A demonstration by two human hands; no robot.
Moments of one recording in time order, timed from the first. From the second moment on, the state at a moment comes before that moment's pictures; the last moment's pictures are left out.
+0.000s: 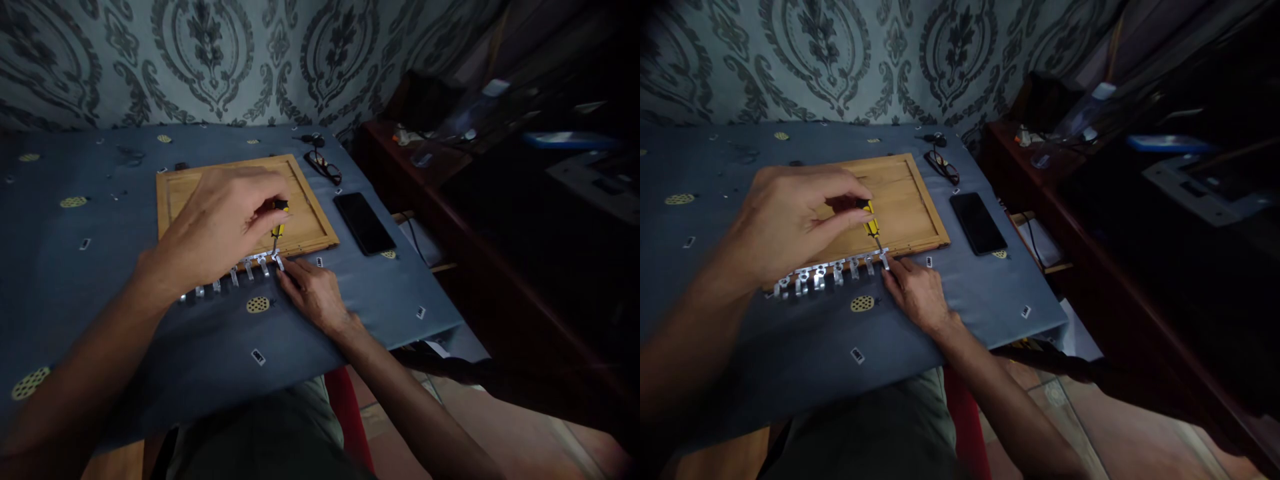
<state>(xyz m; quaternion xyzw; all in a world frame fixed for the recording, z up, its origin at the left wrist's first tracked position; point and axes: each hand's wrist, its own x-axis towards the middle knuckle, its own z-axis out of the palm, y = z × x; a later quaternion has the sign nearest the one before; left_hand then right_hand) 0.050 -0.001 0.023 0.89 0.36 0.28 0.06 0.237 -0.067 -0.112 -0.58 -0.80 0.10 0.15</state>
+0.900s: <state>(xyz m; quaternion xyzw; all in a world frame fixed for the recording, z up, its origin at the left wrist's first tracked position) 0.046 -0.002 0.026 0.91 0.31 0.26 0.04 0.236 -0.069 -0.108 -0.58 -0.79 0.11 0.14</state>
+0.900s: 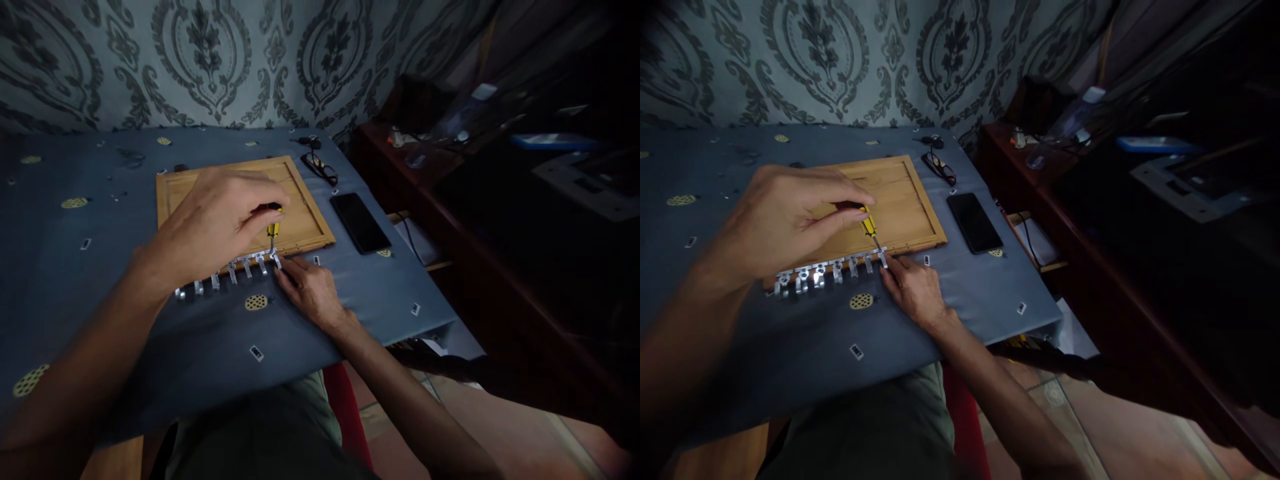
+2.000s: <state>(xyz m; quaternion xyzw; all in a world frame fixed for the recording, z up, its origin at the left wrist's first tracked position) 0.048 -0.002 0.025 0.93 0.26 0.25 0.00 0.236 -0.068 -0.111 -0.58 -0.79 0.11 0.16</state>
